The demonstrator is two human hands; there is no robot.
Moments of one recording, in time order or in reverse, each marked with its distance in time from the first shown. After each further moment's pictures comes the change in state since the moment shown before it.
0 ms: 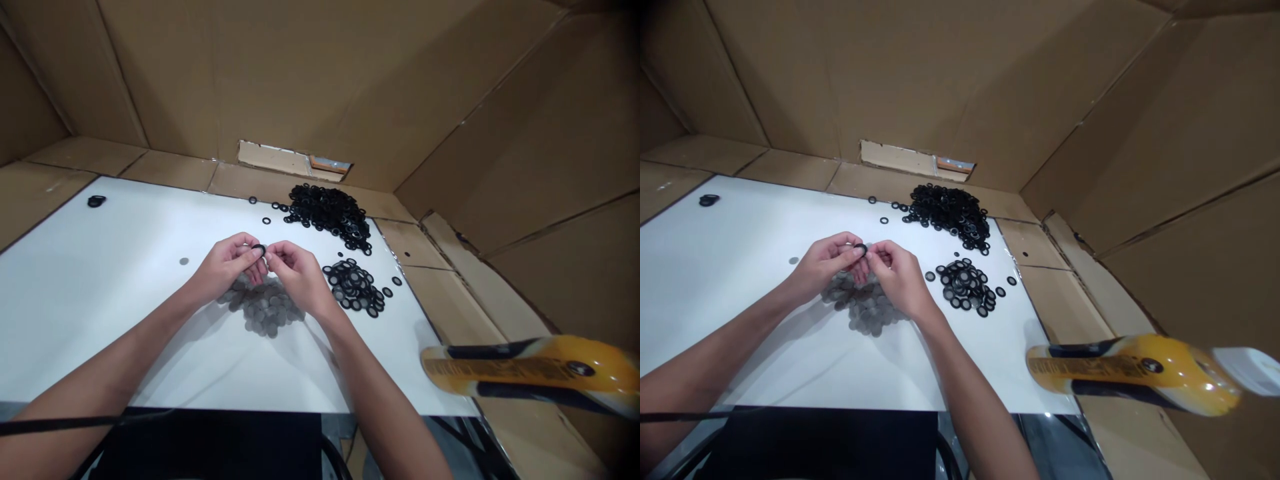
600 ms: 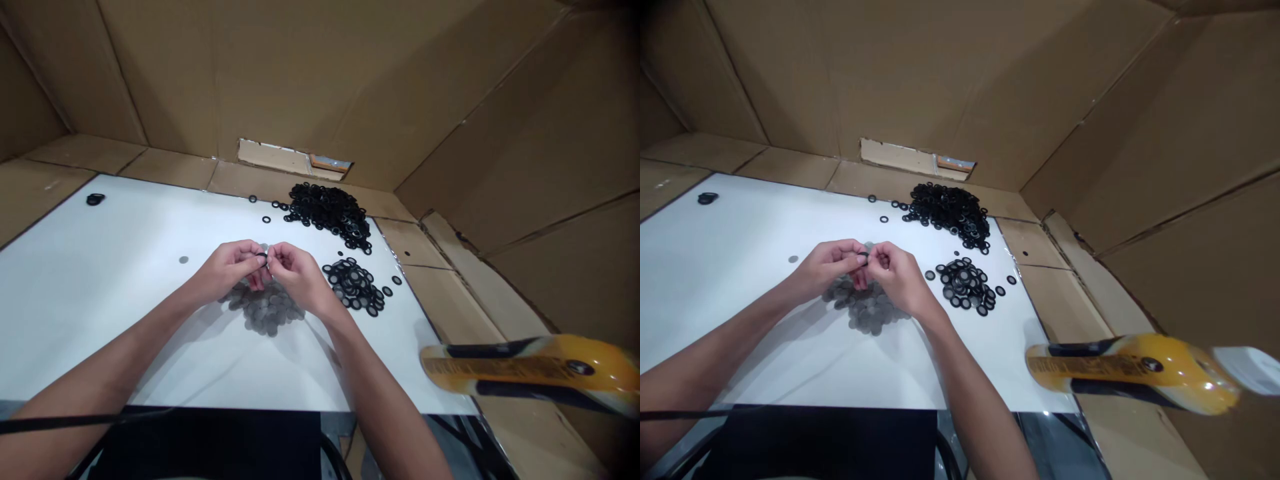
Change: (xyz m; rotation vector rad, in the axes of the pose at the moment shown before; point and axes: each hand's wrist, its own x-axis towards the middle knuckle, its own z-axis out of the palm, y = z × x) left_hand -0.002 0.006 0.003 0.036 -0.091 -0.074; right_hand 0.000 0.002 -0.005 -0.049 -0.082 0.046
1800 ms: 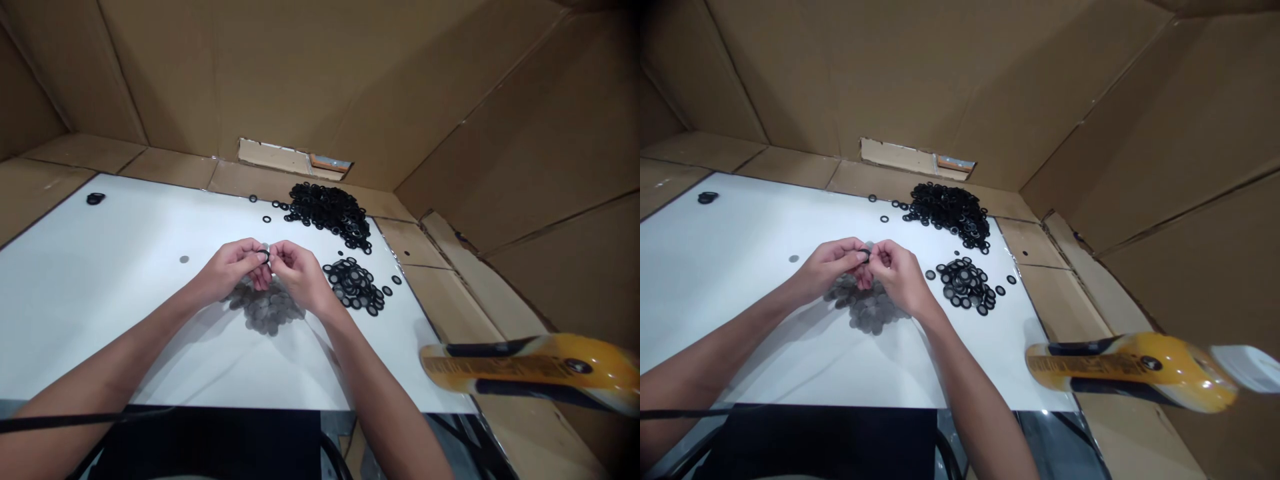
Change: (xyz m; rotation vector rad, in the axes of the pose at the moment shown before) left_hand 0.000 -0.002 0.003 -0.069 -0.006 0.030; right_hand -0.001 -0.003 0.003 0.134 -0.020 -0.024
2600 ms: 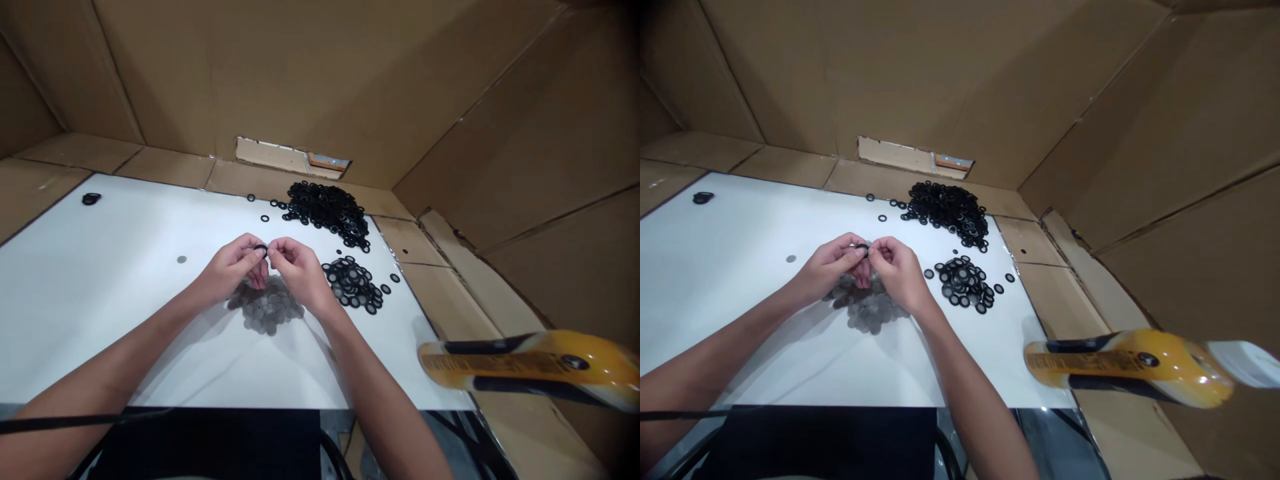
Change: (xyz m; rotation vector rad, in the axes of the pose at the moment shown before) left_hand 0.001 -0.009 0.002 0.031 0.066 0.030; right_hand 0.003 -0.003 0.001 0.080 0.070 -0.022
